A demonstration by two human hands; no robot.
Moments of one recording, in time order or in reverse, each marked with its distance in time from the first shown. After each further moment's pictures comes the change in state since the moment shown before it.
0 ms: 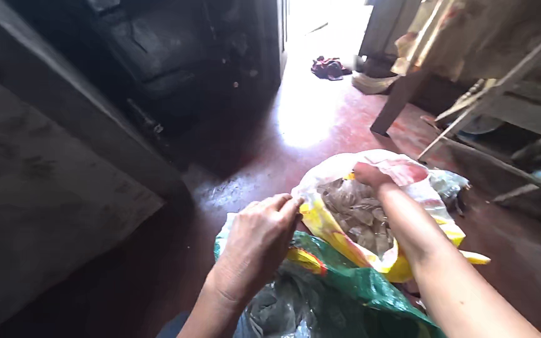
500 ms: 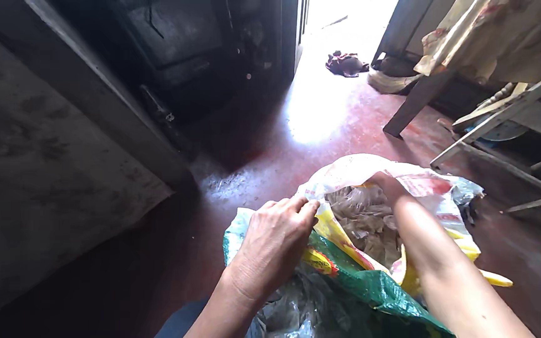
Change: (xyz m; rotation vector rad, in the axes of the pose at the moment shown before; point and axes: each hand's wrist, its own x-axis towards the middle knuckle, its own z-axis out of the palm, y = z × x) left_hand -0.005 0.005 0.001 0.012 -0.042 0.005; right_hand 0.011 -0.011 0.014 0.245 -0.017 0.017
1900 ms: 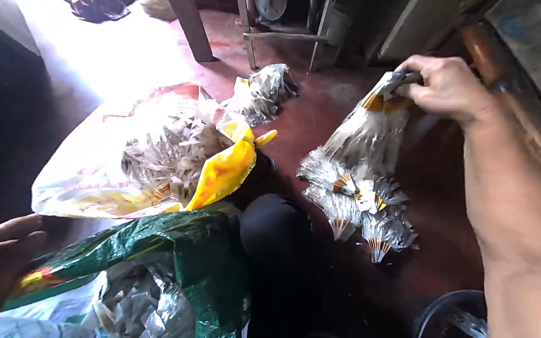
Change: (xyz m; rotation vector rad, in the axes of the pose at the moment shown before) left_hand 0.007 -0.054 0.026 -0.422 -0.365 -0.134; right_hand -0.480 0.286 -0.024 0.007 0.794 0.240
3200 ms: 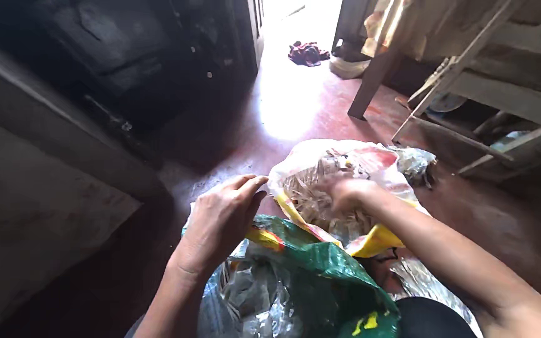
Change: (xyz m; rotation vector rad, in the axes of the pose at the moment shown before) left_hand -0.008 0.049 0.001 0.394 0.396 0.132; right_hand 0.149 -0.361 0.240 -0.231 -1.019 -0.614
